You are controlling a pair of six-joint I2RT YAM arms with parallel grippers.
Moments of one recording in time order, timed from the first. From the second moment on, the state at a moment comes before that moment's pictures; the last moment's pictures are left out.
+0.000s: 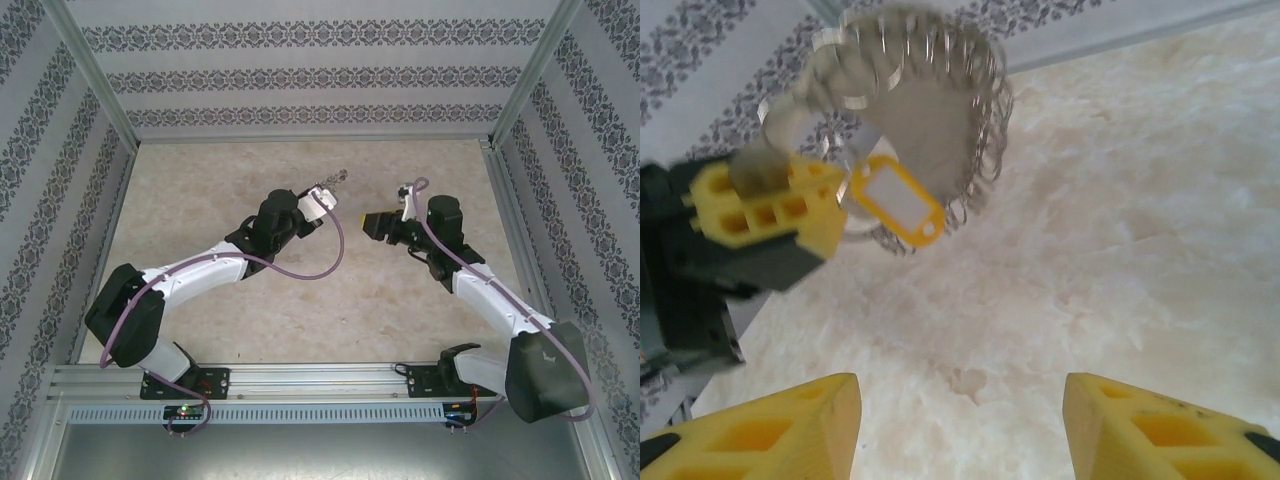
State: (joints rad) left arm -0.69 1.53 1.00 0.21 -0.23 0.57; right arm 0.24 1.18 0.61 0.22 -0.64 0.45
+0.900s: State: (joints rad) left arm -0.97 1.99 1.09 0.34 -0.54 0.93; right arm 0.07 0.87 0.41 0.20 0.15 0.58
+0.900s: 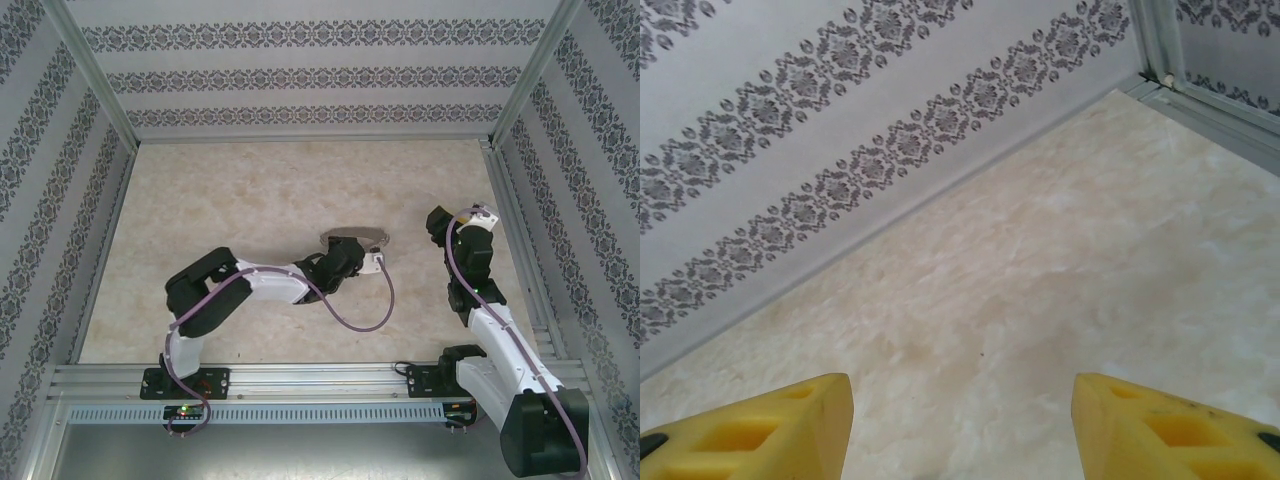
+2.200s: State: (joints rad) left arm -0.75 2.03 1.18 0.32 -0.74 0.71; right arm 0.07 0.82 0.40 0.13 0.06 0.57
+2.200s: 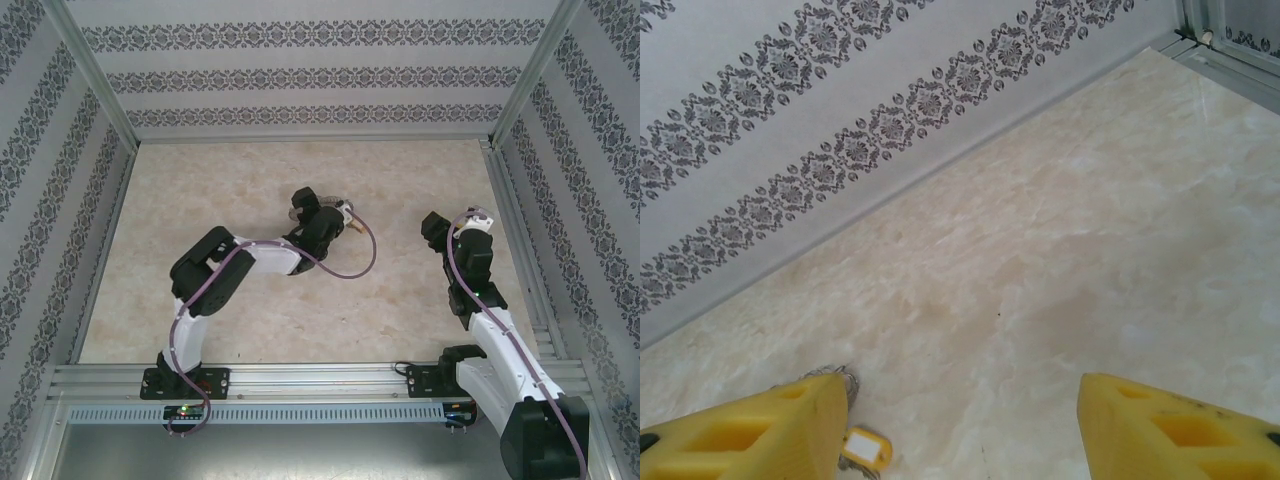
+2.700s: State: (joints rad) left arm -0.74 1.61 1.10 0.08 -0.59 0.45; right arm 0.07 0.74 0.44 0.01 0.06 0.55
